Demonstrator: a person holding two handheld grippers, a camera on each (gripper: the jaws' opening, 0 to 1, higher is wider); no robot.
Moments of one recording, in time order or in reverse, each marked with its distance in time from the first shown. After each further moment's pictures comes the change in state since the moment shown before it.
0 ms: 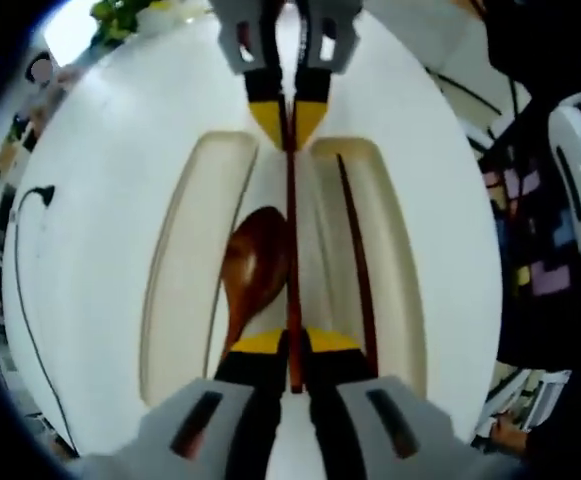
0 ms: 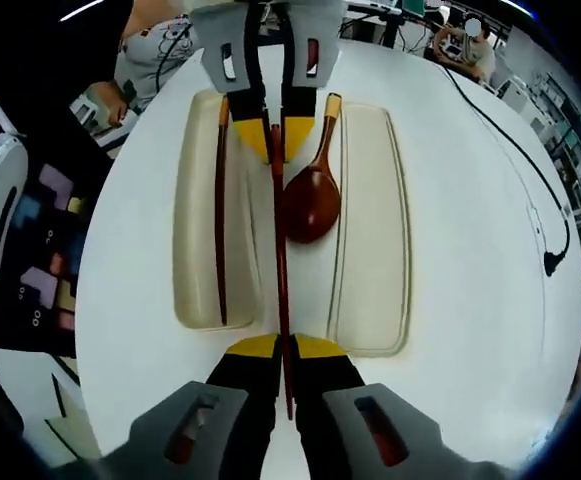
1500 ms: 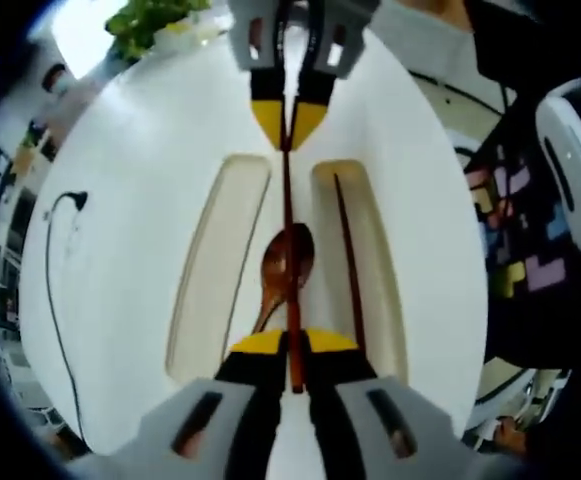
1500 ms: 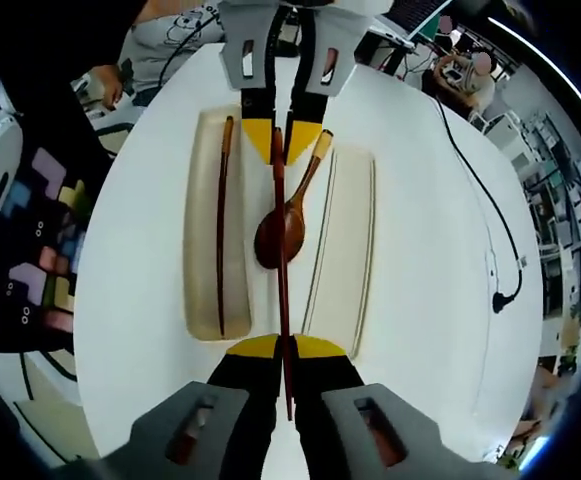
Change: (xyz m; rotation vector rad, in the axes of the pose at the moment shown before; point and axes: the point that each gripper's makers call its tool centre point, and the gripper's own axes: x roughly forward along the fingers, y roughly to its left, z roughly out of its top) left arm -0.044 -0.002 -0.004 -0.001 -0.065 0.076; right arm -0.044 -0.006 0.031 -0.103 0.002 -0.155
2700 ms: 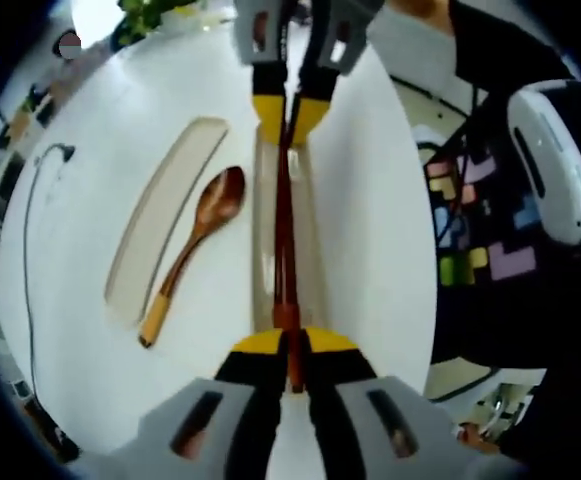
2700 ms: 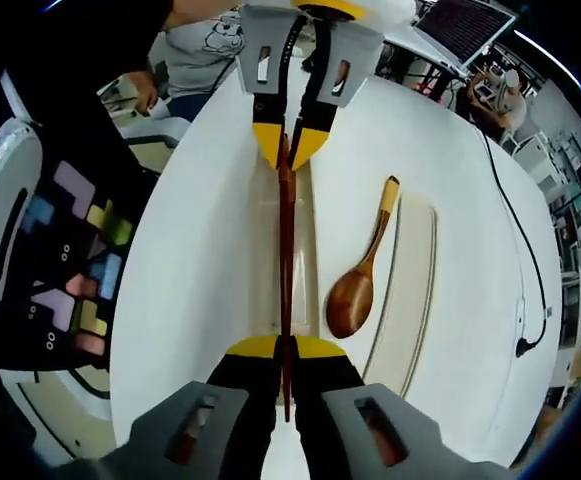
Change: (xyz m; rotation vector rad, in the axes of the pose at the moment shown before) left arm -0.010 -0.061 -0.047 -0.104 0.005 -0.104; right arm 0.016 0.052 0.046 -0.067 -0.031 0.127
